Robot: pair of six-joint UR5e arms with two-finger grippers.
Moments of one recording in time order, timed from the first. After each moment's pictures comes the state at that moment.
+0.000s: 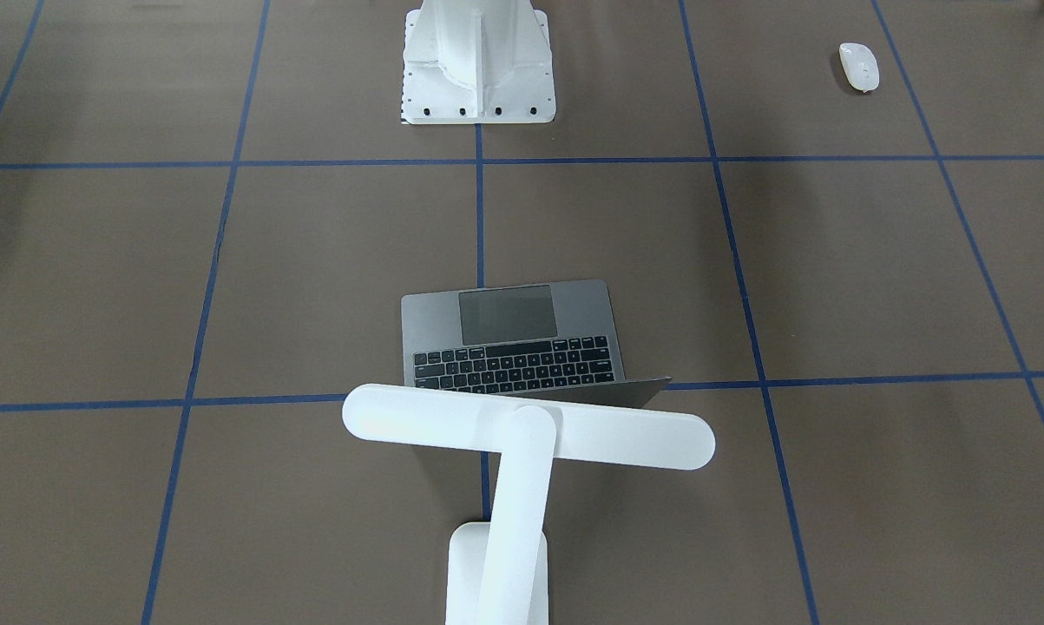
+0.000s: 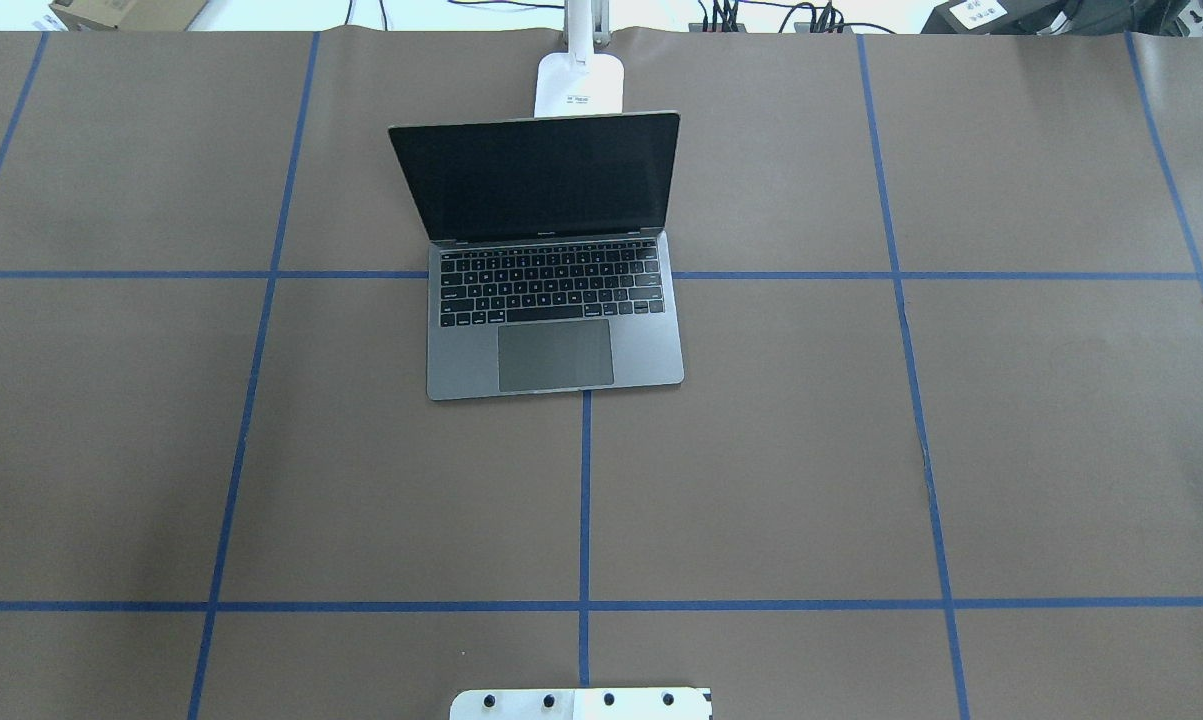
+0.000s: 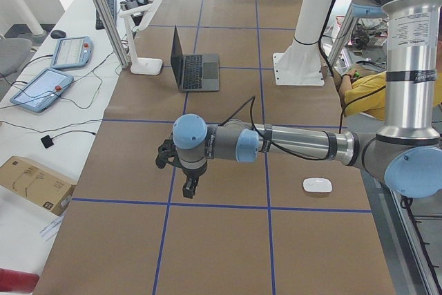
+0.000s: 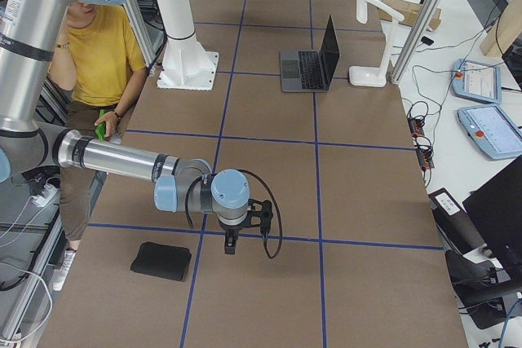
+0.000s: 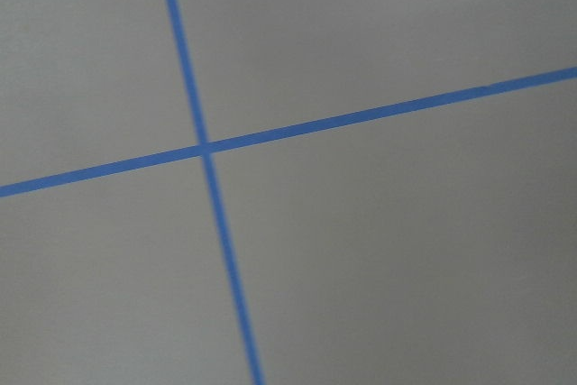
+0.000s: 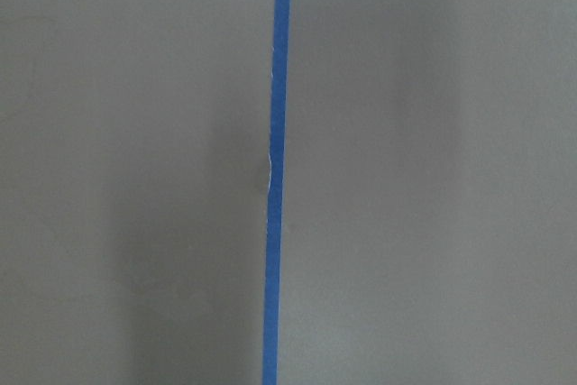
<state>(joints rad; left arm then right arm) -1.59 -1.50 -1.70 -1.57 -2.42 0.19 1.53 -1.97 1.75 -1.37 2.38 0.11</state>
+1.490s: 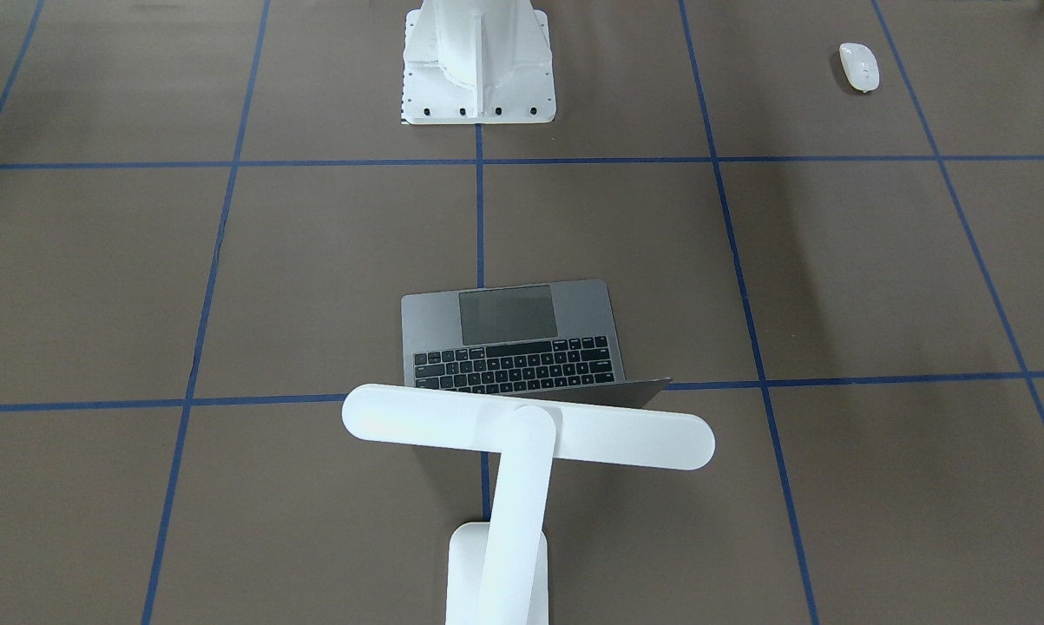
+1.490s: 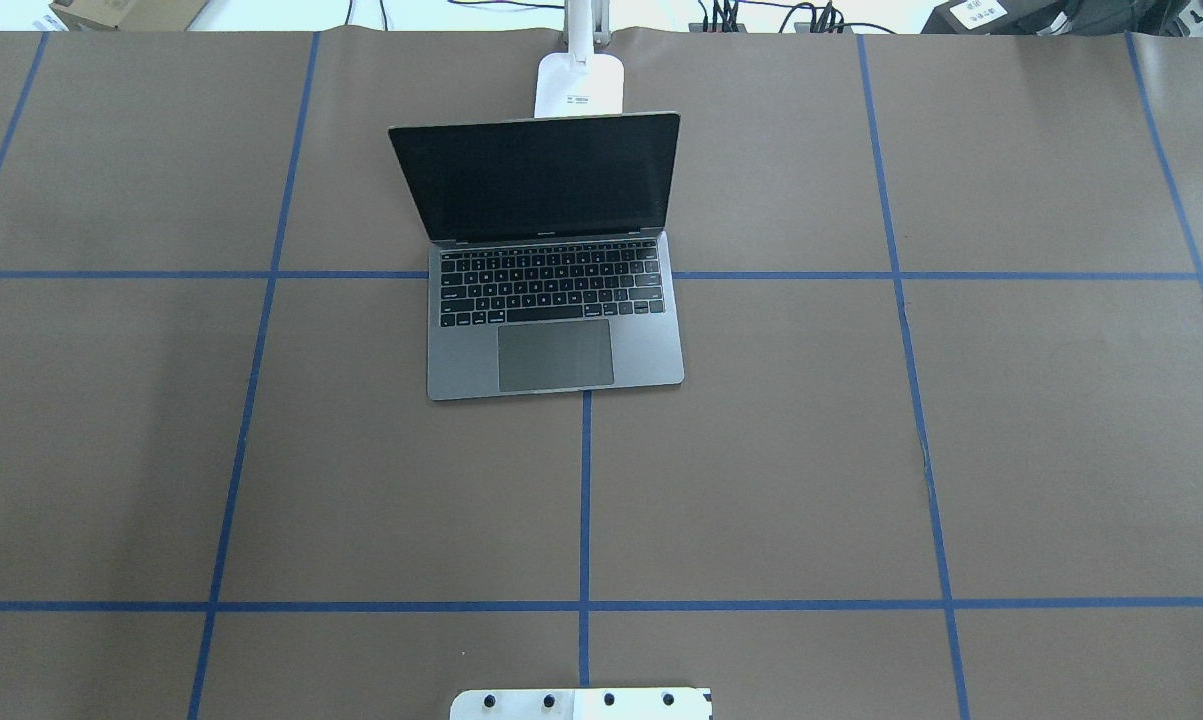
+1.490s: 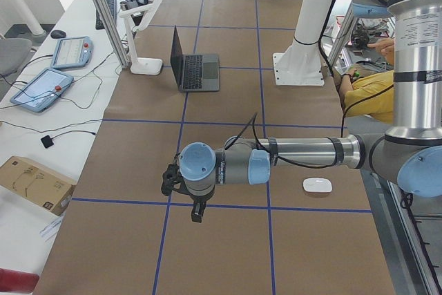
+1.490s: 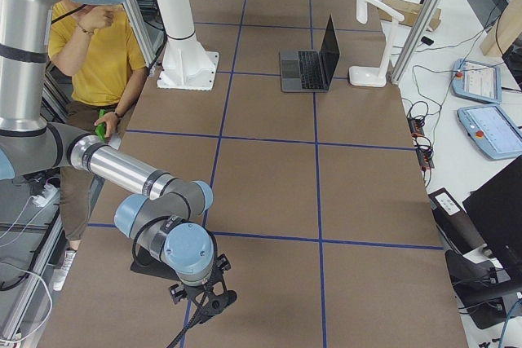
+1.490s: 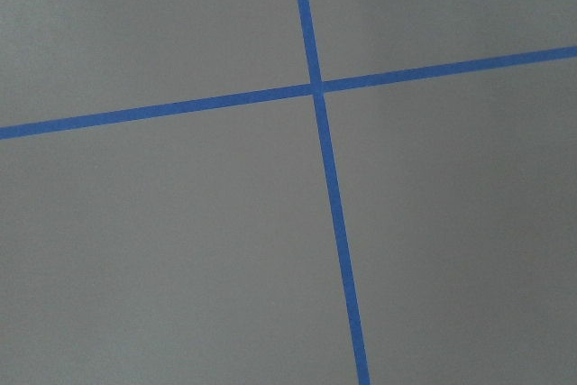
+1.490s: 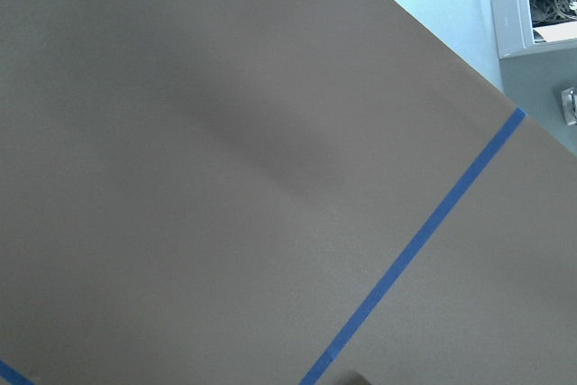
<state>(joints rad) -1.66 -1.47 -1.64 -1.57 -2.43 0.22 1.91 -1.88 1.64 -1.71 2.23 0.45</state>
